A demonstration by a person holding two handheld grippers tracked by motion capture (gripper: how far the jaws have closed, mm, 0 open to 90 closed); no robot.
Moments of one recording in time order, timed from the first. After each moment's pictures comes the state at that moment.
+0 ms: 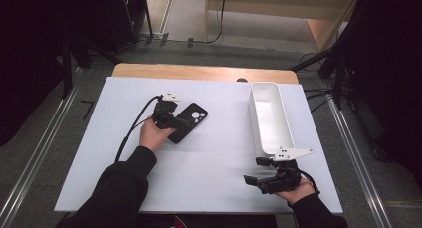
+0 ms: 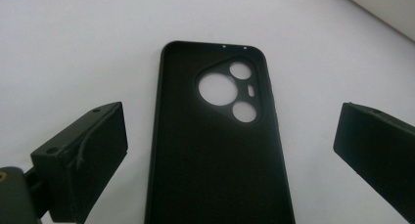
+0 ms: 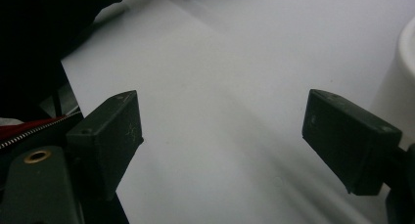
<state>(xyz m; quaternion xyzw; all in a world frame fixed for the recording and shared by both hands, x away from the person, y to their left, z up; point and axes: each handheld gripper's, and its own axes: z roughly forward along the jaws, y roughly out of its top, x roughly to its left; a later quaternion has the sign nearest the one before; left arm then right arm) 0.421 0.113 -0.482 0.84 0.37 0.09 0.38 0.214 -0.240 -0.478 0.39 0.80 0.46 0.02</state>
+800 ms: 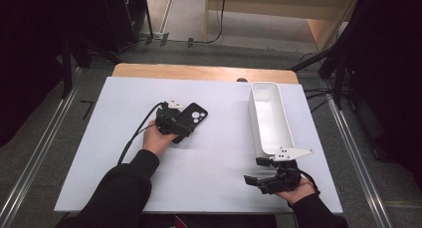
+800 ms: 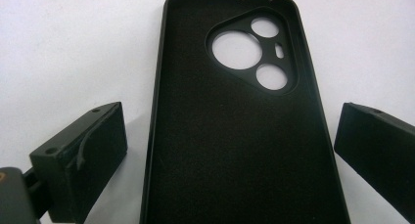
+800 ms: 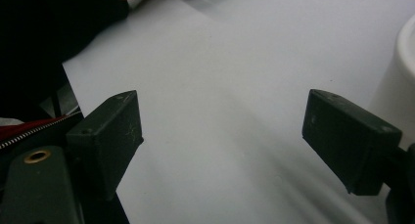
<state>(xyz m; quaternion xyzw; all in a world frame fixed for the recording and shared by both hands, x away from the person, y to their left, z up) 0.419 0.107 -0.511 0.85 0.37 0.13 0.35 0.215 -0.241 -0.478 0.39 0.80 0.46 0.02</state>
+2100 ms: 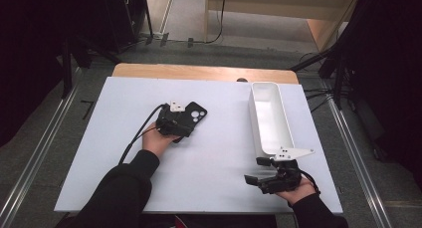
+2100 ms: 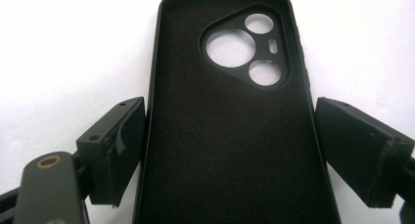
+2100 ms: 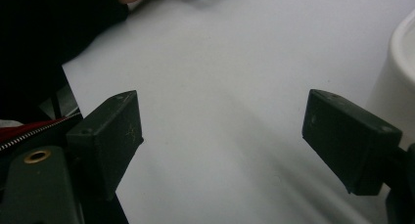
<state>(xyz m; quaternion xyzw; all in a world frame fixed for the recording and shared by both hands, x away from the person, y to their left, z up) 0.410 0.105 -0.506 0.85 0.36 0.16 0.34 0.214 -0.242 -0.477 0.39 0.80 0.46 0.02</state>
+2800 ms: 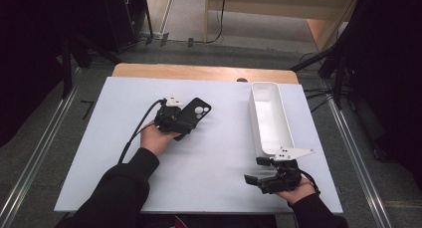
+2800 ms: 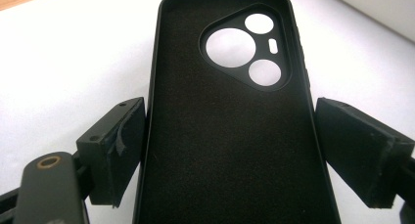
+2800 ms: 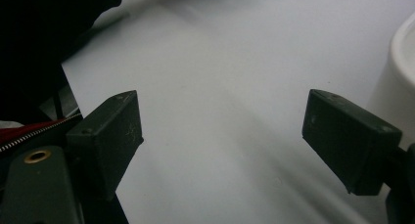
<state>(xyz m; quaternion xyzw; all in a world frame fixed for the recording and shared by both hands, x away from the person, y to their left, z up) 0.401 0.105 -0.473 0.84 0.36 0.12 0.39 0.214 -0.241 -0.477 0.40 0.80 0.46 0.02</state>
